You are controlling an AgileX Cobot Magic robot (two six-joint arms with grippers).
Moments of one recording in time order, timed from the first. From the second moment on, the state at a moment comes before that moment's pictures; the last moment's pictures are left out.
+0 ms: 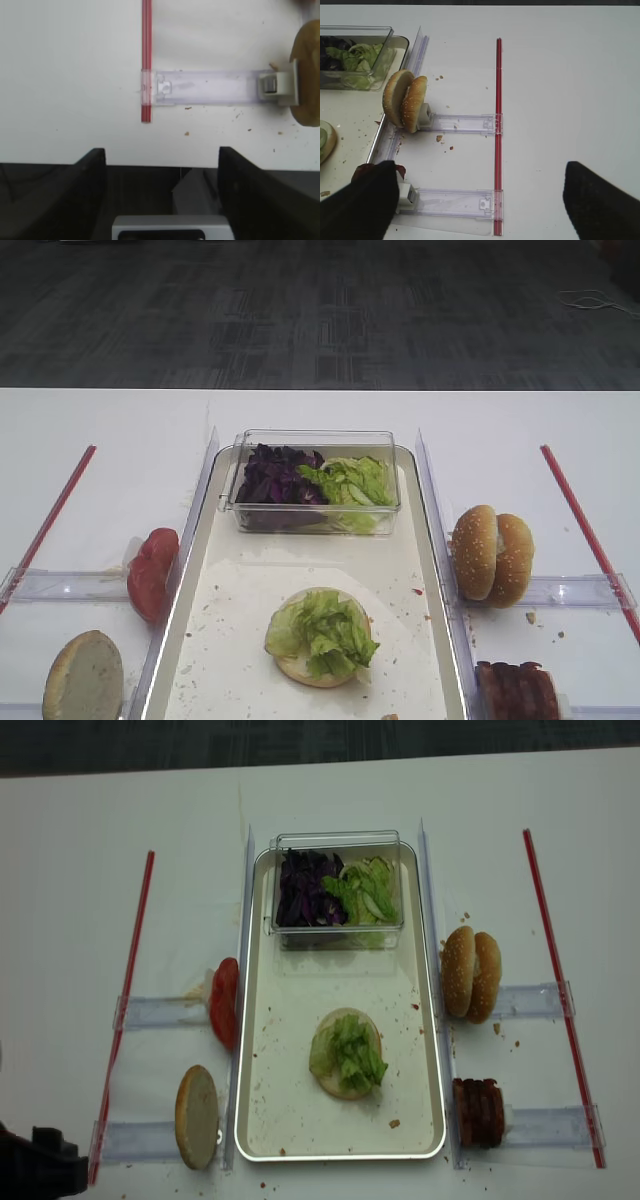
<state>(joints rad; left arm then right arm) 0.04 0.60 -0.49 0.05 1.17 -0.05 0.02 -0.02 -0.48 0.04 1.11 -0.02</state>
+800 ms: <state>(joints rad) 0.04 1.01 -0.54 0.05 1.12 -0.06 0.02 -0.02 -0.48 0.04 1.11 -0.02</state>
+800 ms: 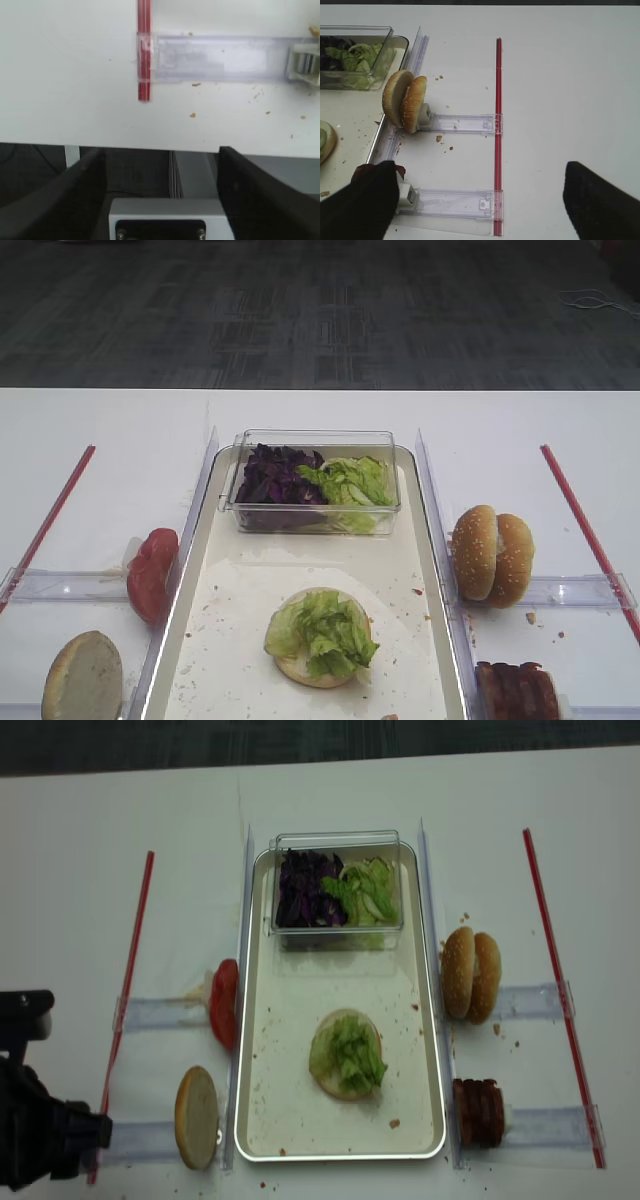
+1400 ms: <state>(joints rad) 0.04 1.53 -0.94 0.06 1.03 -0.08 0.02 -0.02 -0.48 0.04 1.11 -0.02</state>
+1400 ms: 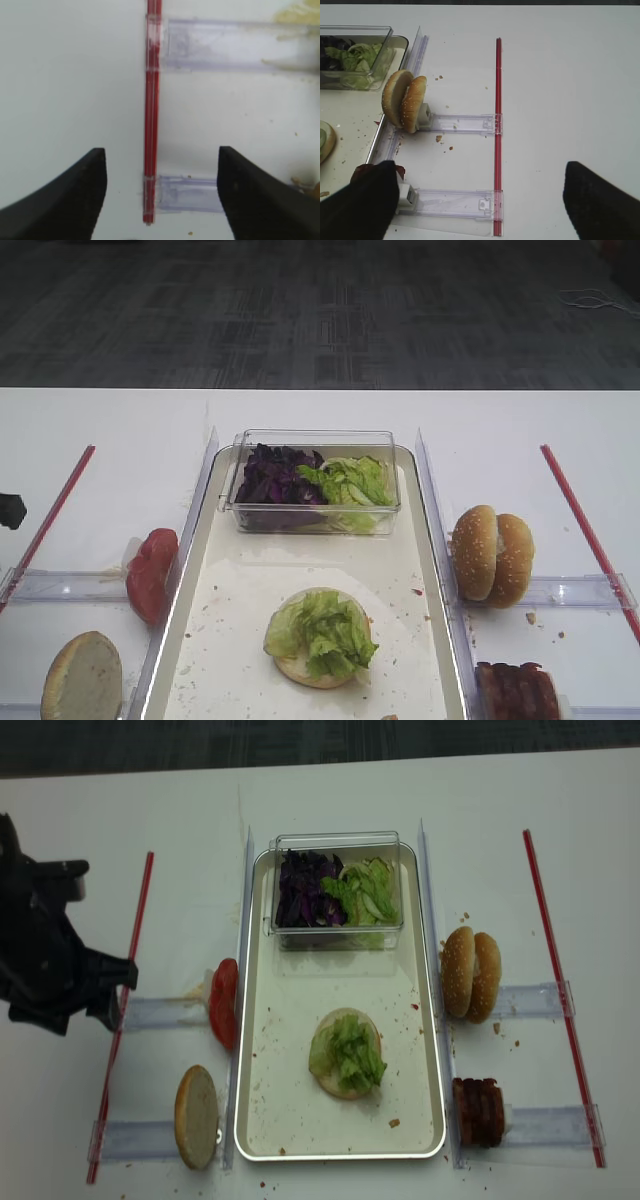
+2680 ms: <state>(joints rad) -0.29 1.64 -1.11 0.02 1.04 -0.13 0.02 -0.02 -0.48 0.04 1.11 -0.01</state>
